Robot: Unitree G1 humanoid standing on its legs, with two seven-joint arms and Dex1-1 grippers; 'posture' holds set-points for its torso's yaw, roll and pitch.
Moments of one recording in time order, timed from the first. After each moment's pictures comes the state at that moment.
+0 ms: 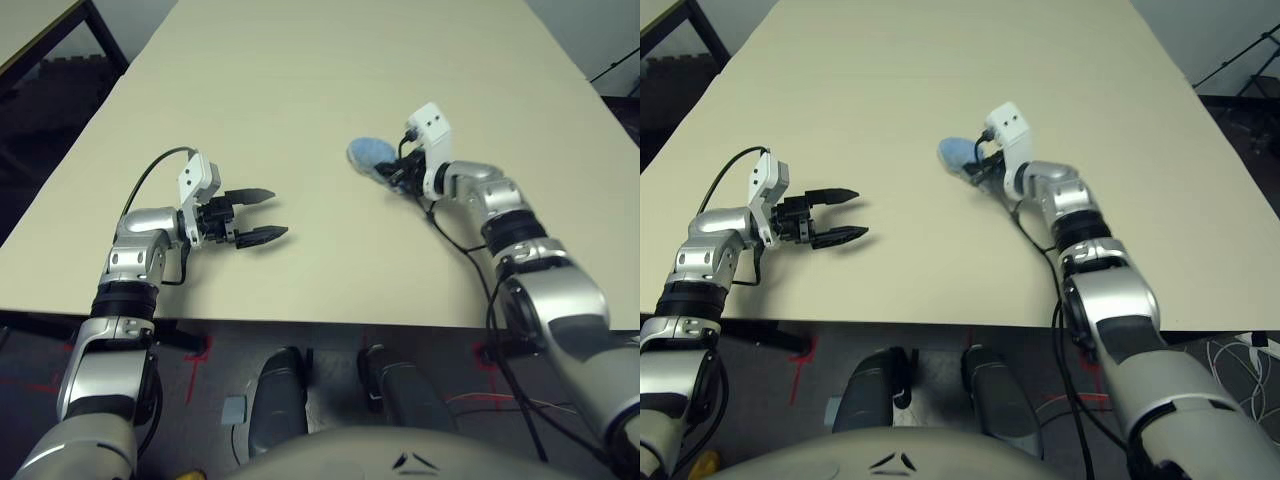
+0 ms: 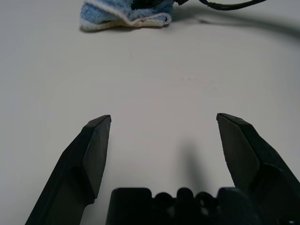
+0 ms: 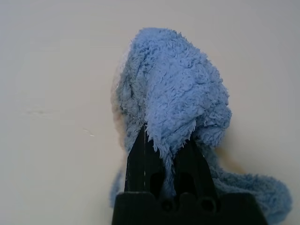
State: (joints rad) left arm -0.52 0.61 0.03 0.52 -0.33 0.06 -1.35; right arm -0.99 -0.37 0.03 1.01 0.06 0.24 0.71
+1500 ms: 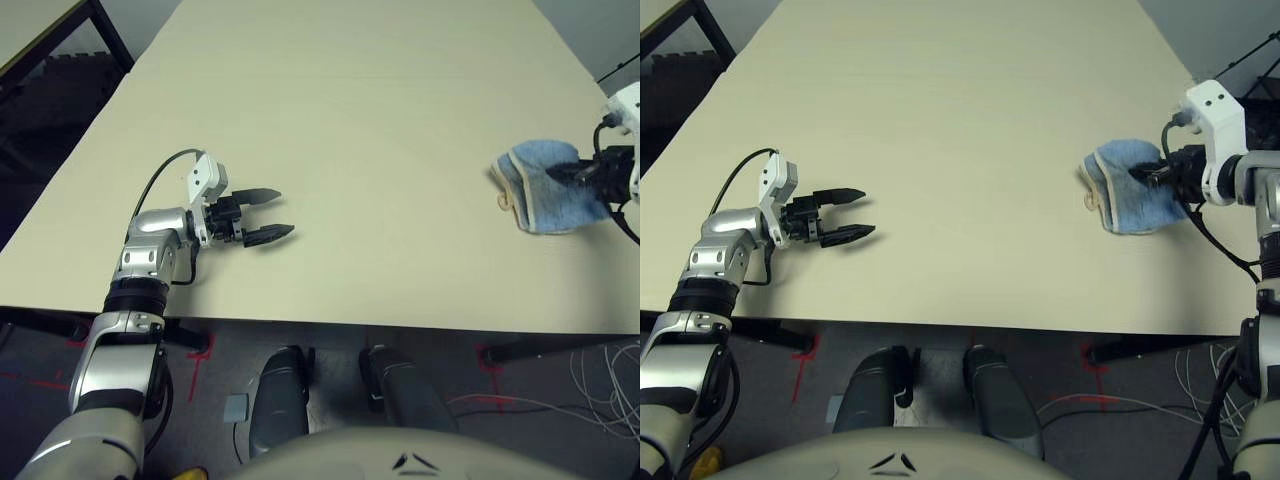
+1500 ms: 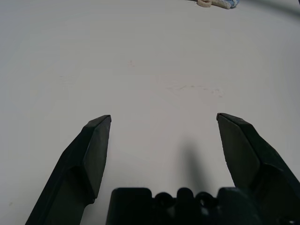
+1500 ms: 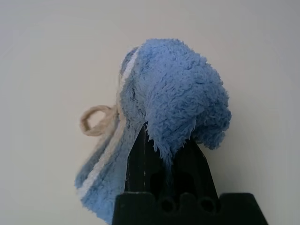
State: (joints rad) left arm -0.56 0.57 0.02 0.60 -0.32 0.03 -1.35; right arm -0.72 -0.94 -0.05 0.72 0.09 0.52 0.96
